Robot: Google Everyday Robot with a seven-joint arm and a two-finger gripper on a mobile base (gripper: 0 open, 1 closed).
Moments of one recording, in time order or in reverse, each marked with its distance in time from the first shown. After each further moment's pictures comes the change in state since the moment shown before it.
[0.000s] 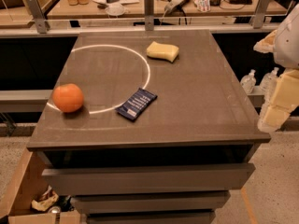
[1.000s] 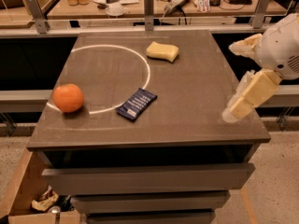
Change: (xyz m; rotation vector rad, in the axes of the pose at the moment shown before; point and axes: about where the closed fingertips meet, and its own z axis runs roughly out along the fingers) arm -0.055 -0.007 0.021 -0.047 -0.421 0.070
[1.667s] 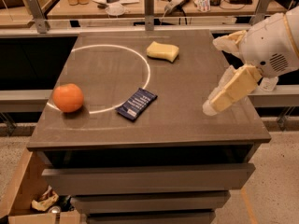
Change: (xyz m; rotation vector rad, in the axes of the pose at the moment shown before) arm -0.038 0.001 0.016 -0.017 -0.174 0.005
